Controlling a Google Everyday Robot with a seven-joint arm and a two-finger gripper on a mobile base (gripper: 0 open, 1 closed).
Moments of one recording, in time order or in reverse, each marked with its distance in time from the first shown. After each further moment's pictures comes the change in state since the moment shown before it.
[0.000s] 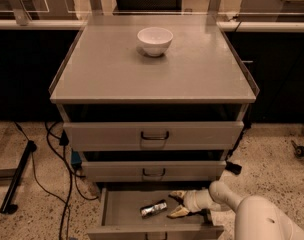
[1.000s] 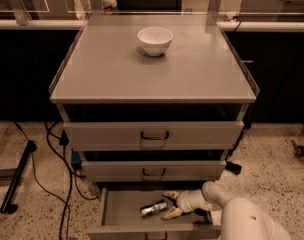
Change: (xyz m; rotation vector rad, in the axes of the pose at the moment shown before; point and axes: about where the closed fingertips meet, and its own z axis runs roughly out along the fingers) arm 0.001 0.002 0.039 -0.049 -0.047 0.003
